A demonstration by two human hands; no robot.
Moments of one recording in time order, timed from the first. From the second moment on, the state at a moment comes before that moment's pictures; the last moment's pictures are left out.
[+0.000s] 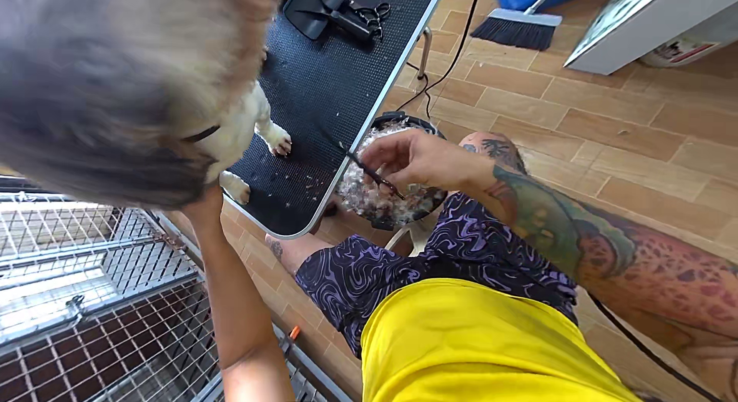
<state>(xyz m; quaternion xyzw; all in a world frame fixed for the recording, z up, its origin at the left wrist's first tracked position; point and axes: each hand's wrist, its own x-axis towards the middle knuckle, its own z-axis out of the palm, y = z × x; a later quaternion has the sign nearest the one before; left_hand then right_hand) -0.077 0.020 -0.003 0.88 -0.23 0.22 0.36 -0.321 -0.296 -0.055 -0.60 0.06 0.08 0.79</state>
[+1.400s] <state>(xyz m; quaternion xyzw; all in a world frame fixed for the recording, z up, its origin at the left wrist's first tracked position) -0.213 -0.066 -0.057 0.84 -0.22 0.28 0.42 -0.125 -0.355 -0.062 -0.89 0.33 -0.18 0.27</state>
